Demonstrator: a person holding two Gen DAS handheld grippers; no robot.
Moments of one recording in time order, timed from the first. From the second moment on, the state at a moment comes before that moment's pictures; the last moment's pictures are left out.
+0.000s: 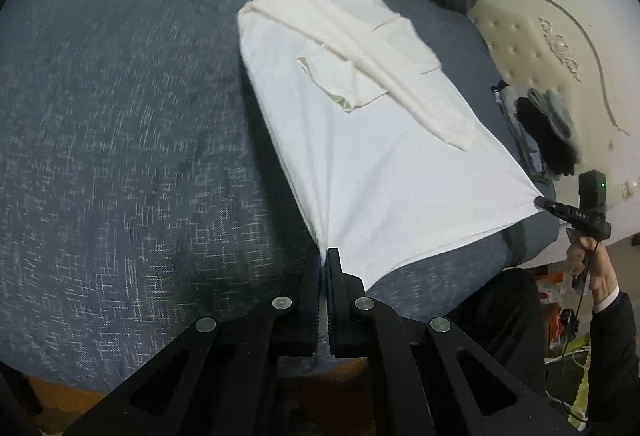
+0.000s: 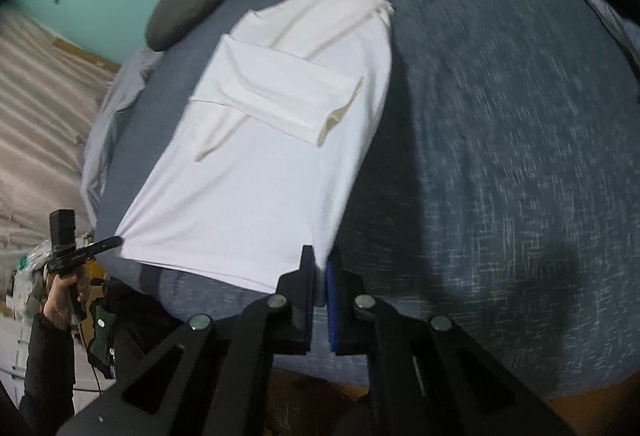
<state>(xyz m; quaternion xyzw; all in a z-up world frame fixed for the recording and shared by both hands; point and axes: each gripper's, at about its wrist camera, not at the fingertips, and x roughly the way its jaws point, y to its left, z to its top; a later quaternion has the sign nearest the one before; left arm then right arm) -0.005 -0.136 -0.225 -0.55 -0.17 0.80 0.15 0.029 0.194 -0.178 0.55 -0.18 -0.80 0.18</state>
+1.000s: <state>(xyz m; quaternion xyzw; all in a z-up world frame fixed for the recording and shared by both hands) 0.102 -0.153 -0.133 -0.48 -0.16 0.84 0.19 0.122 0.200 -0.067 0.48 -0.13 -0.83 0.25</state>
